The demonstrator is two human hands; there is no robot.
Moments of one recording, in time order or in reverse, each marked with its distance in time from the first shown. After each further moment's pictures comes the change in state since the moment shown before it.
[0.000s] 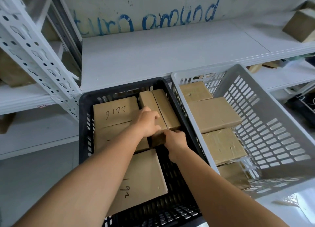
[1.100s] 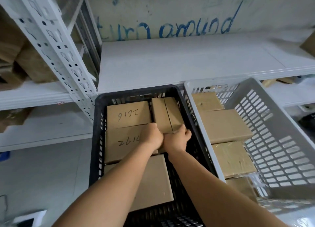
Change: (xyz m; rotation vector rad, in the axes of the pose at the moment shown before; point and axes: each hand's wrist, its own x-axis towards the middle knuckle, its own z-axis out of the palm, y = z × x) left_hand -0.028 0.004 0.008 -0.393 0.143 -0.360; right_hand -0.015 -0.010 0.027 -0.334 0.066 -0.322
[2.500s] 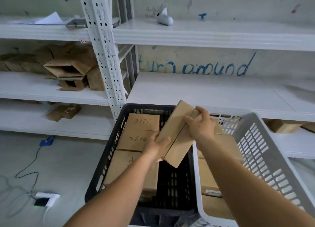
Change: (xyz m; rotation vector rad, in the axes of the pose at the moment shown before) left_hand -0.138 0.030 0.012 -0.849 0.071 -0.128; right_hand -0.048 -0.046 -0.148 0.016 -0.107 -0.506
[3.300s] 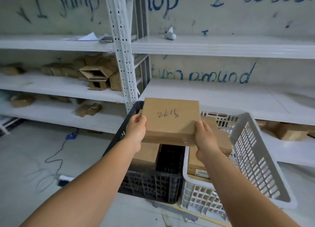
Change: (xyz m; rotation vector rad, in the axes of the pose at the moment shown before) left_hand -0.142 0.011 -0.008 -0.053 0.400 0.253; right_hand -0.111 0.032 -0.087 0.302 -0.177 0.168
